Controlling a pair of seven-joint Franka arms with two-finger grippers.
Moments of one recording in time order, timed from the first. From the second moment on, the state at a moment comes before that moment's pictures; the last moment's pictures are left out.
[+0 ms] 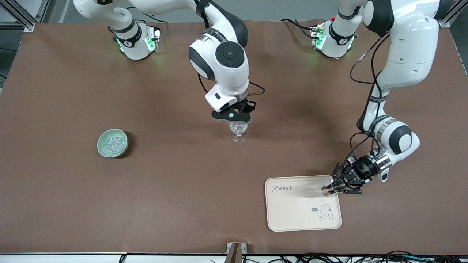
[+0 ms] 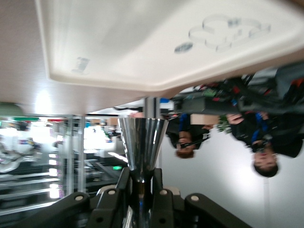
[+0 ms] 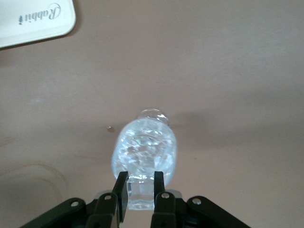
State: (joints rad) left arm -0.14 0.80 0.18 -1.69 -1.99 1.98 -0.69; right arm 0.80 0.61 0.02 -1.28 0.03 1.93 0.94
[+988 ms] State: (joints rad) left arm -0.12 0.88 0.13 -1.65 -2.07 2.02 -0.58; right arm 0.81 0.62 0.00 -1.27 0.01 1.93 0.94
